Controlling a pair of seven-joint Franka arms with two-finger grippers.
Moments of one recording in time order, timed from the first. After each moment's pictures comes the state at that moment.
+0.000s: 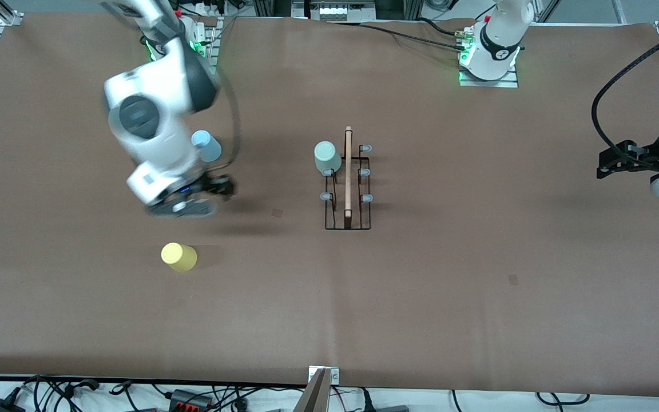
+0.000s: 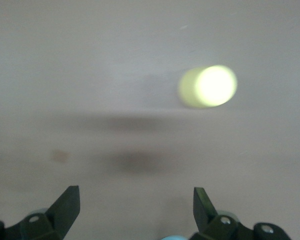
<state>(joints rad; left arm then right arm) 0.34 0.20 -0.37 -1.39 0.10 1.54 0.17 0.09 0.32 0.24 -1.79 -0.15 2.09 0.34</state>
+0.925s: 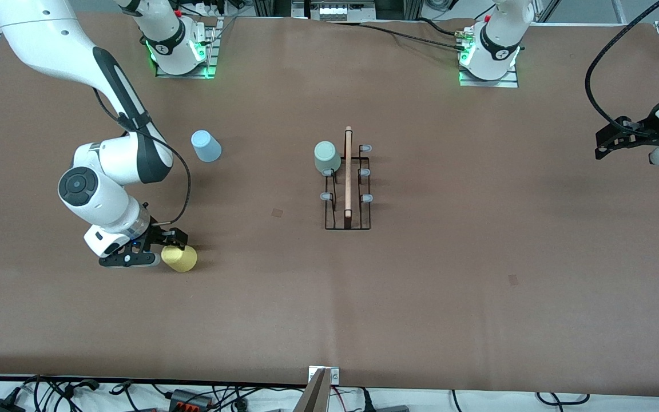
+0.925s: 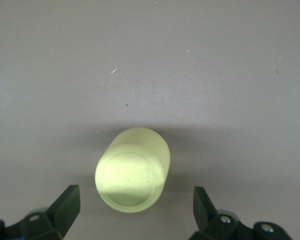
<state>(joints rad) 0.39 0.00 -0.37 -1.65 0.05 1.67 0.13 0.02 0.56 0.14 -1.80 -0.10 2.49 0.16</state>
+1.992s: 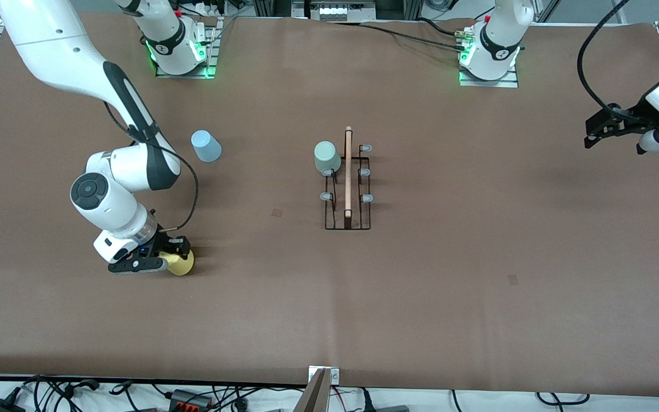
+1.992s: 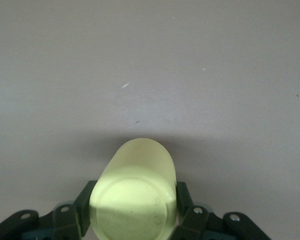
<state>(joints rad) 0.01 -0.06 -0.01 -1.71 0.02 1.67 0.13 0.07 0.57 0.12 -1.77 -0.10 2.50 0.12</state>
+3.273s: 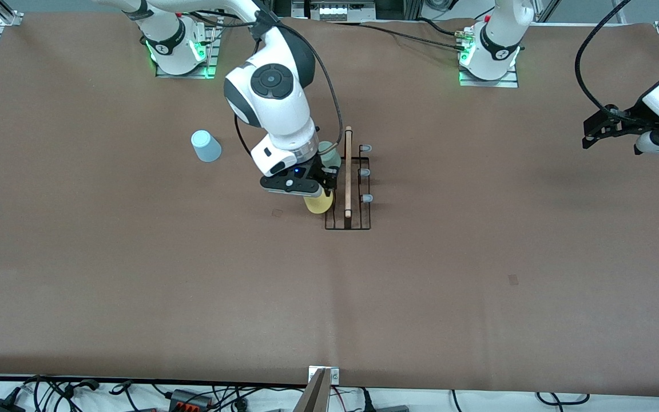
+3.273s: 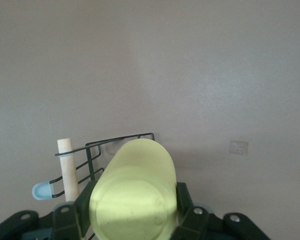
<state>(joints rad) 0.00 -0.06 0.00 -1.72 0.02 1.68 0.13 0.63 0.51 0.13 -1.58 -0.10 2.32 0.97</state>
